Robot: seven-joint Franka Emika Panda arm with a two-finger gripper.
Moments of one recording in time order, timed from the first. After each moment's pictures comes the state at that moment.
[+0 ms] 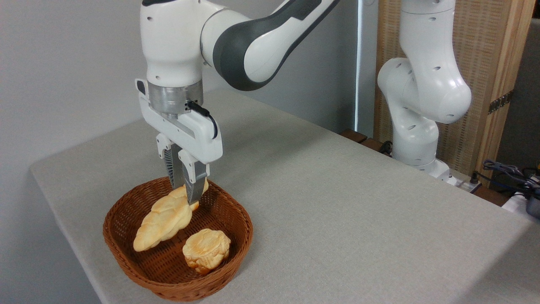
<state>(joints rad) -0.25 0.04 0.09 -1.92 -0.12 2.10 0.57</state>
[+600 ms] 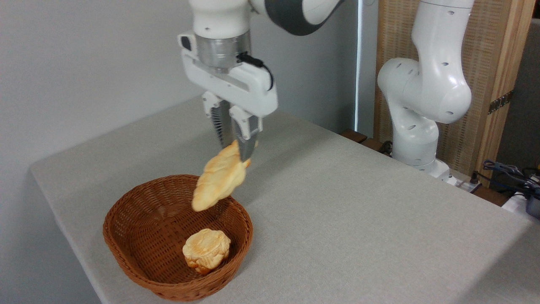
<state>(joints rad) -0.25 -0.25 0.14 -2.05 -0.12 1.81 0.57</state>
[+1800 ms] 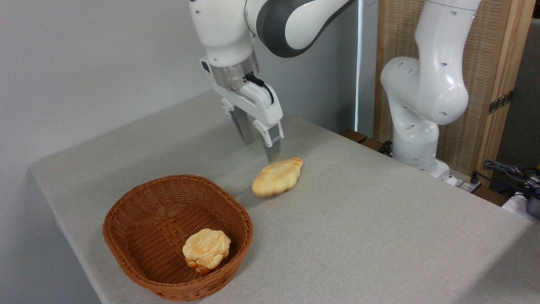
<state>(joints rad) -0.37 -0.28 0.11 -2.20 -0.12 1.80 0.57</state>
